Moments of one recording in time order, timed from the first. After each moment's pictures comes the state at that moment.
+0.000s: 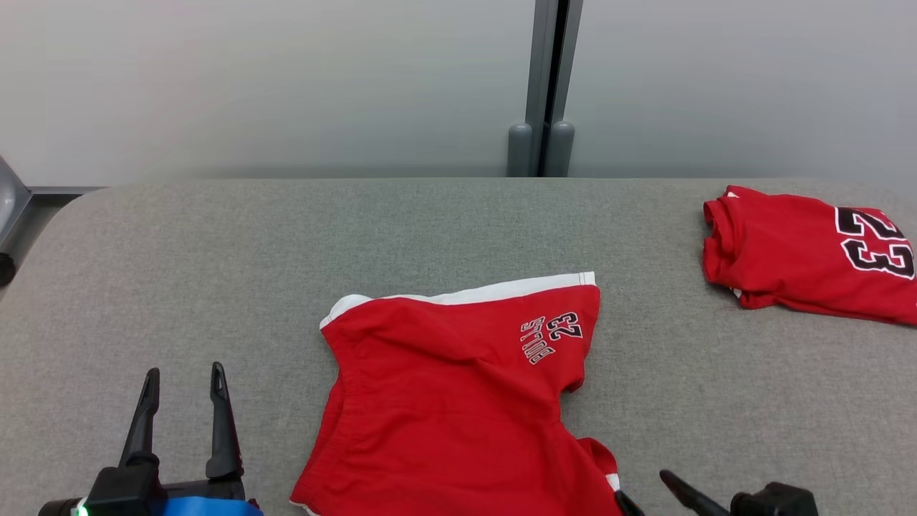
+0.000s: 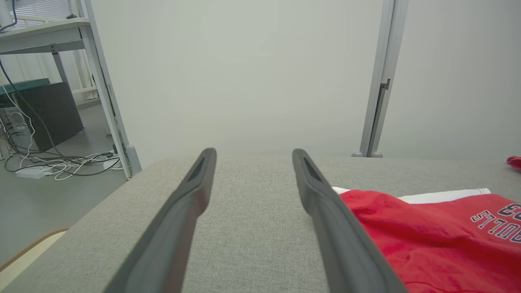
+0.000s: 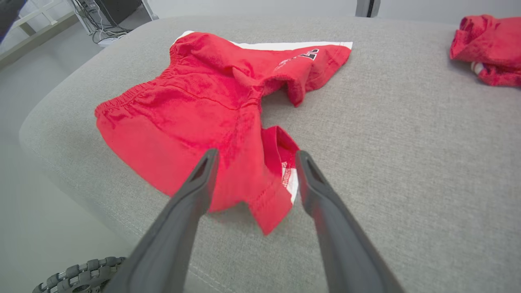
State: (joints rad) left arm 0.09 0.05 0.08 0.09 -0.04 -0.07 -0.26; right arm 0.30 -0.22 0.24 -0.24 0.31 0.13 0.24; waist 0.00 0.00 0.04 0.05
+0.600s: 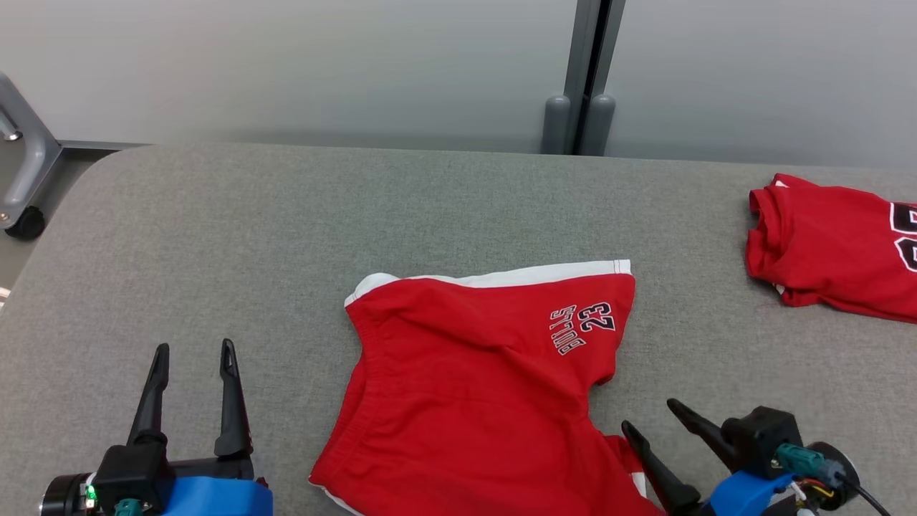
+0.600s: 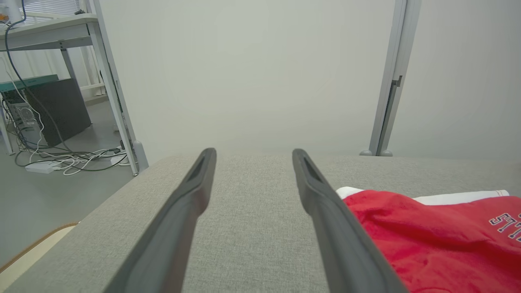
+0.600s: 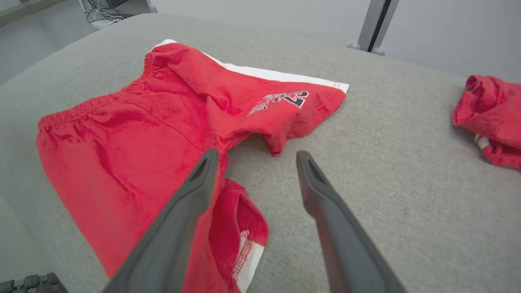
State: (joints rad) left arm 0.04 0.05 0.06 0.09 -0.04 -0.07 -0.26; right arm 0.05 -0.28 0.26 -0.05 0.28 0.13 0.20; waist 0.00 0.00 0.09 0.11
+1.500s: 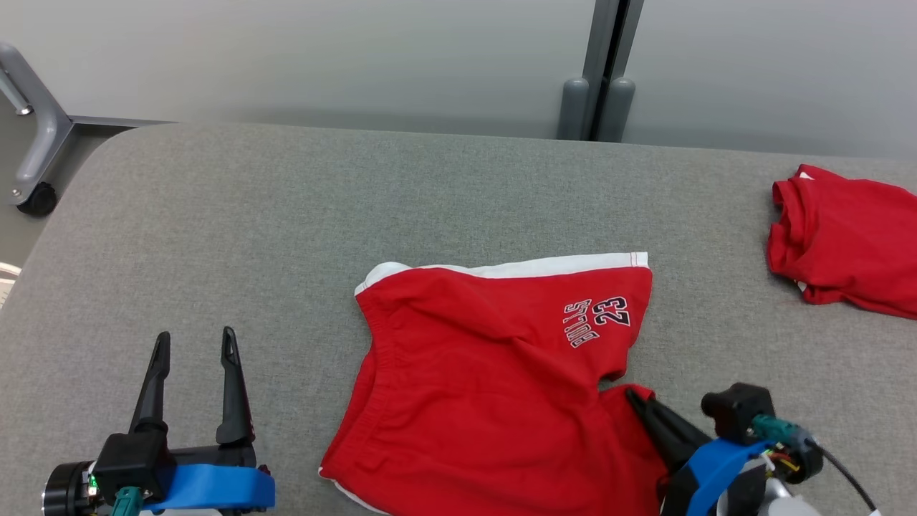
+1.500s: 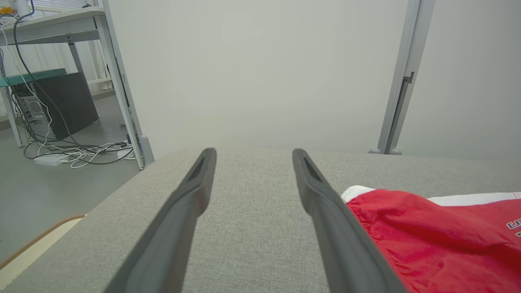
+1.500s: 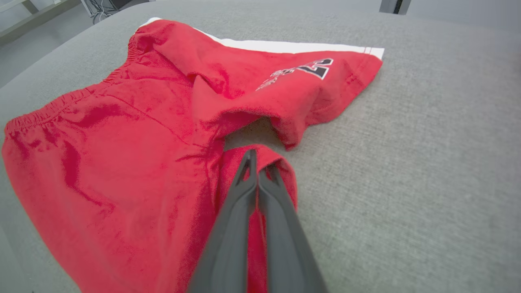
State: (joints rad) left arm 0.01 0.05 0.05 0.10 -0.05 -0.06 -0.26; right arm -0.11 -0.24 0.36 0.28 0.35 0.13 0.03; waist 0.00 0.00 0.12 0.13
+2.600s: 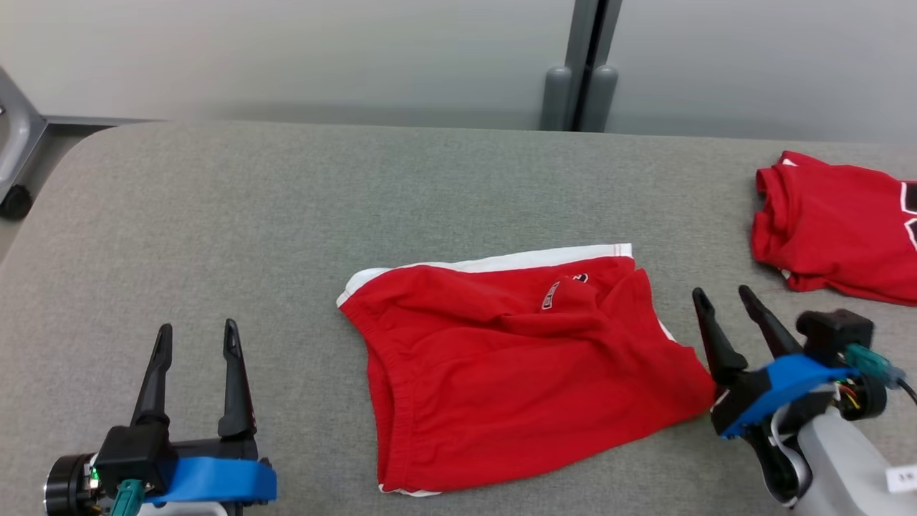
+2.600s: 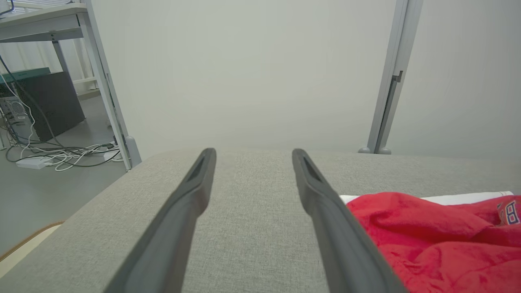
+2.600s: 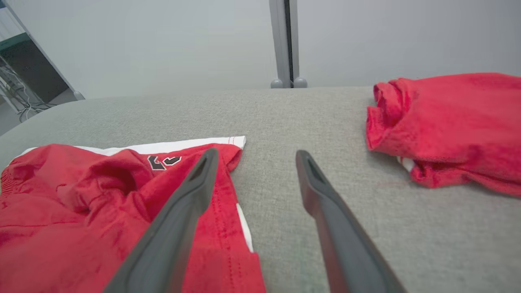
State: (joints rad) left arm -0.02 0.05 0.04 0.11 -0.06 -0.06 -0.26; right arm -0.43 -0.26 0.27 0.71 0.48 0.13 -0.26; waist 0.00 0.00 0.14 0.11
